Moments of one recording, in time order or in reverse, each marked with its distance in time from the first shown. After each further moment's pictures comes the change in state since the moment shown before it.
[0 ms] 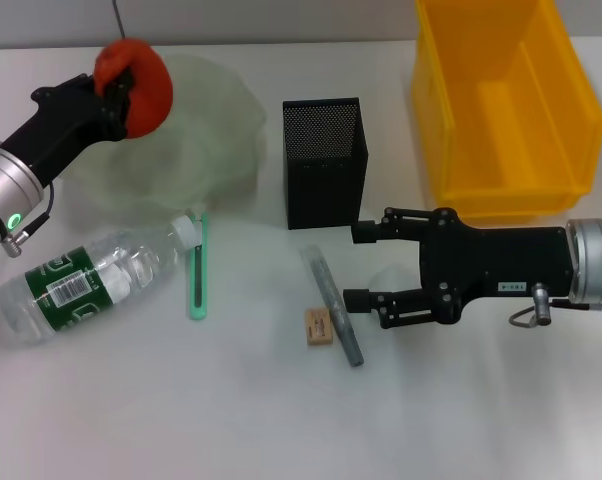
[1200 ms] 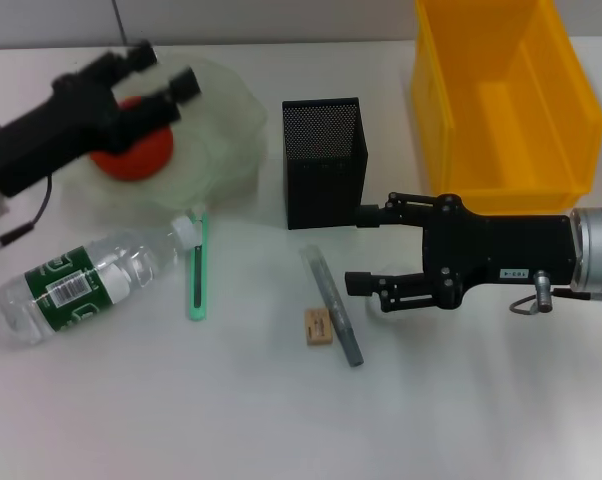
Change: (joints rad) left arm 0.125 0.055 0.303 0.279 0.047 0.415 -0.462; right arm 0.005 0.000 0.034 -0.004 0.000 -0.001 0.002
